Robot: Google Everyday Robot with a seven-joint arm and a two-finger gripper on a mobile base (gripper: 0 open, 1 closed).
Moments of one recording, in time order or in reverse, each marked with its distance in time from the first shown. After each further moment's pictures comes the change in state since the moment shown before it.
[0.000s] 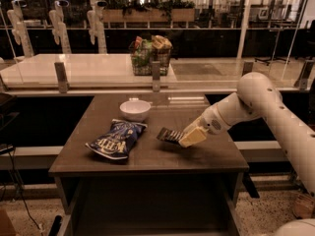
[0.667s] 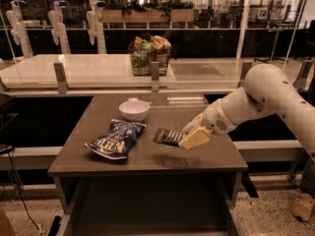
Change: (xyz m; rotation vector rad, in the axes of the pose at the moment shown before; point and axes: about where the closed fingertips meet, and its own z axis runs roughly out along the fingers) arm -0.024 0.055 -0.033 -0.014 -0.015 -0.116
